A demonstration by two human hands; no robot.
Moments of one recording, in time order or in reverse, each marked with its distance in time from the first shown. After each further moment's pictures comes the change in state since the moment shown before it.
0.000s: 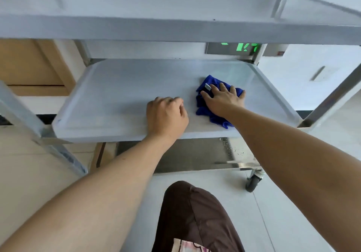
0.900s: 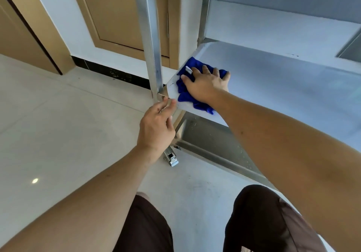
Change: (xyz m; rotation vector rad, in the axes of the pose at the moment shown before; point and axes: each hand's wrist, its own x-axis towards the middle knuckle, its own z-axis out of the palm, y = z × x) left_hand -0.146 -0.211 -0.116 0.089 0.190 -0.271; right_hand -0.062 -0.342 0.038 0.007 -0.002 -0.571
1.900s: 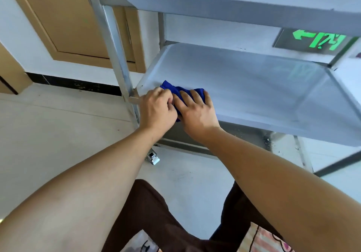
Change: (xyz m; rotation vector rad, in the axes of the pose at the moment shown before) left_hand 0.039 0.071 0.002 -0.066 -0.115 0.044; right_hand -0.145 0.042 0.016 -0.192 0.359 -0.210
